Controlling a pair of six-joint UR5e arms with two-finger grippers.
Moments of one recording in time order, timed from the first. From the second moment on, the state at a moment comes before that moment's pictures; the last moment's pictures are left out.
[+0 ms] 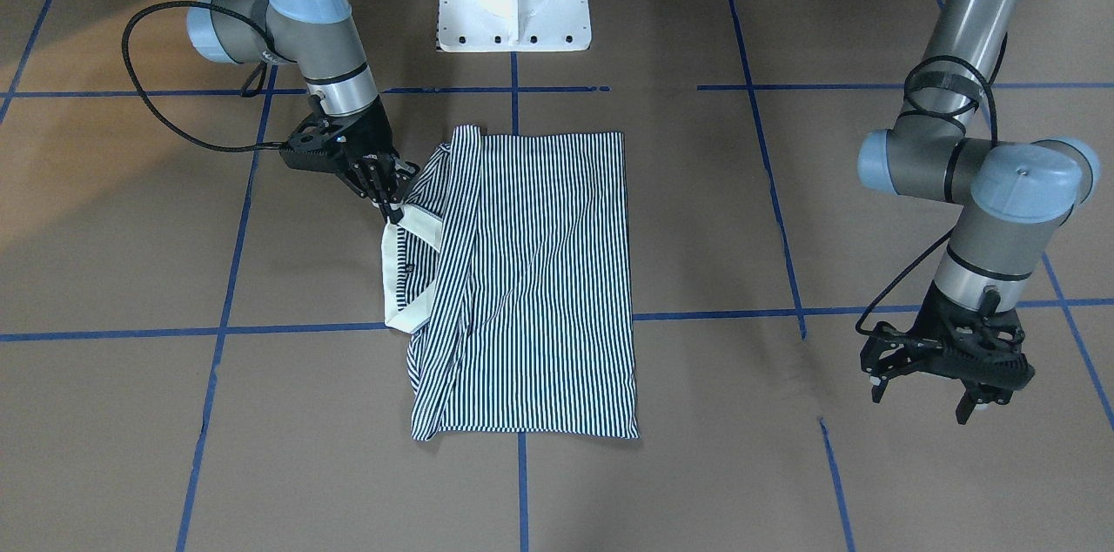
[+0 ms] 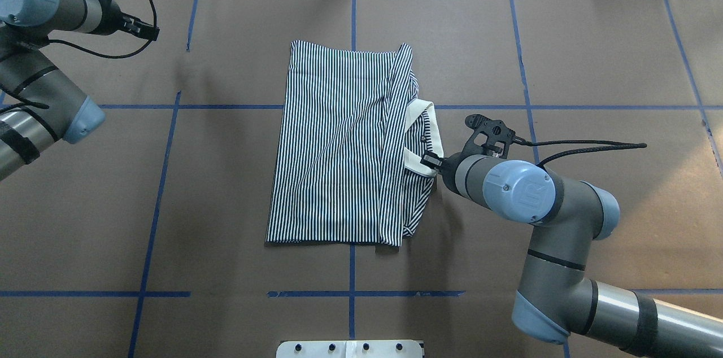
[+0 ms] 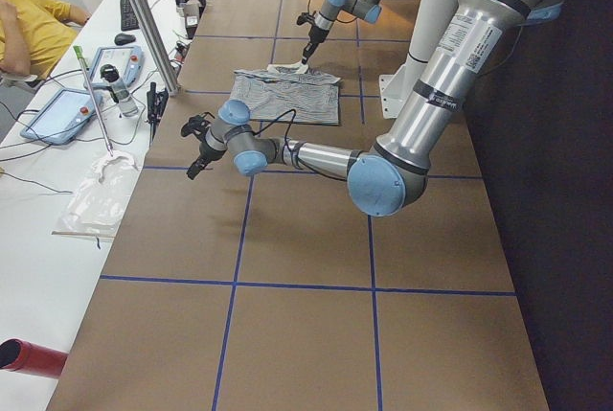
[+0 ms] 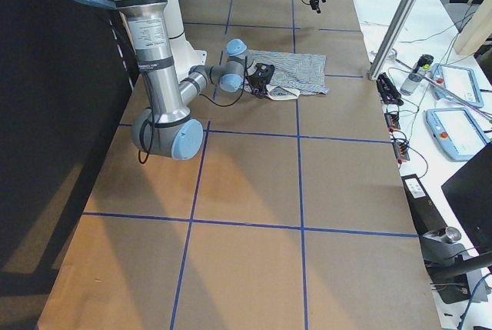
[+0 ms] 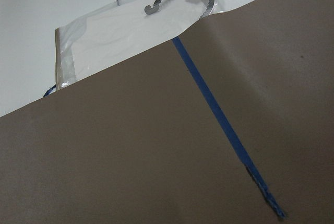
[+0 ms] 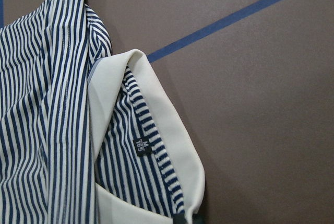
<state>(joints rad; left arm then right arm) -1.01 -2.06 -1.18 -2.41 -1.79 -0.49 0.42 -1.24 1.75 -1.09 1.47 1.68</state>
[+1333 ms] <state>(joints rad) -1.01 -2.06 -1.18 -2.41 -1.79 -0.49 0.39 -1.19 1.96 -1.50 1.49 1.40</state>
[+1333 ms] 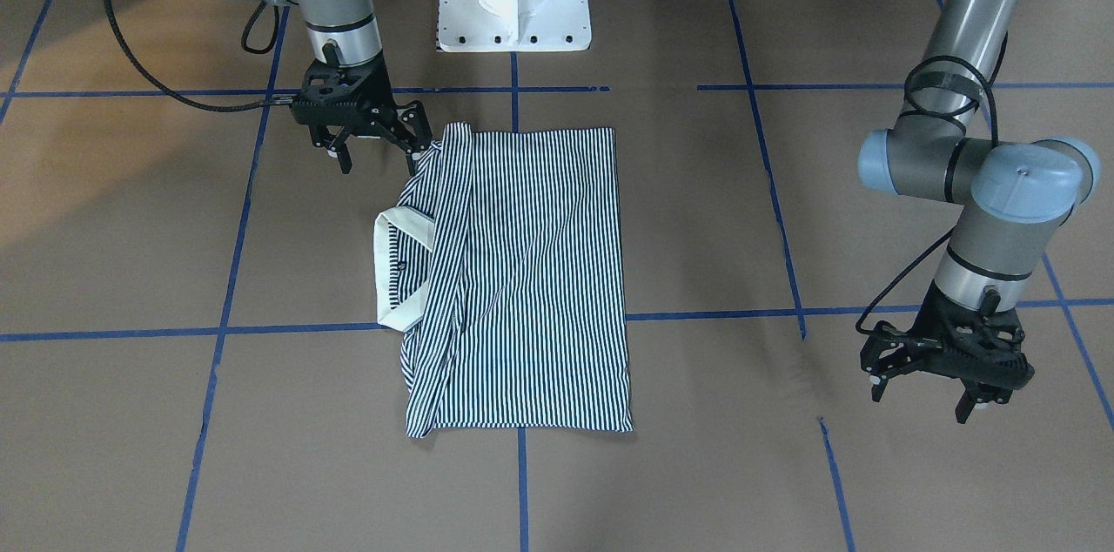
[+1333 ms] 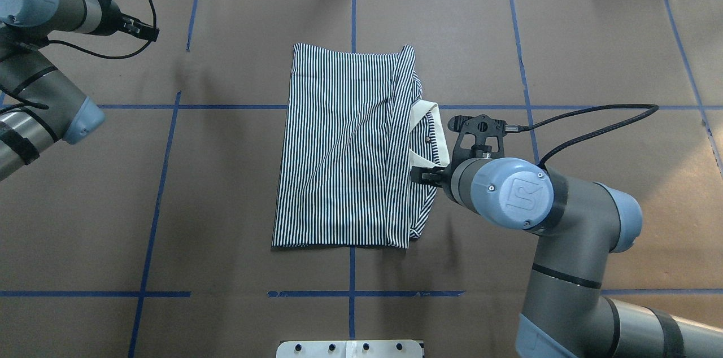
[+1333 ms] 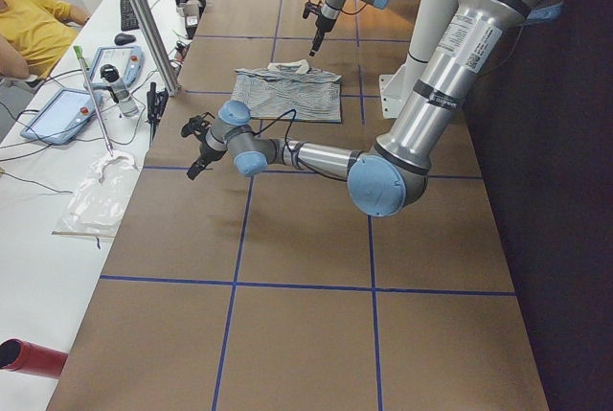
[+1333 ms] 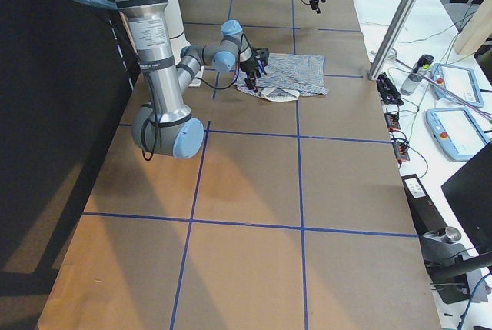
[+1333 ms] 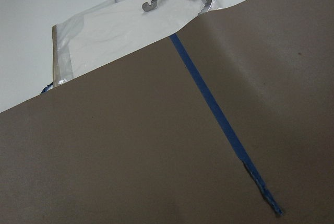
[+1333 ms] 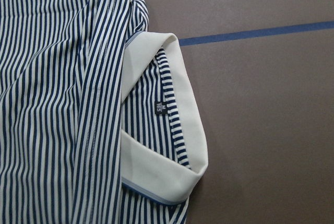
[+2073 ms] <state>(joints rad) -1.01 -2.06 -1.18 -2.41 -1.80 -0.49 0.28 -1.01 1.85 -1.64 1.49 1.26</state>
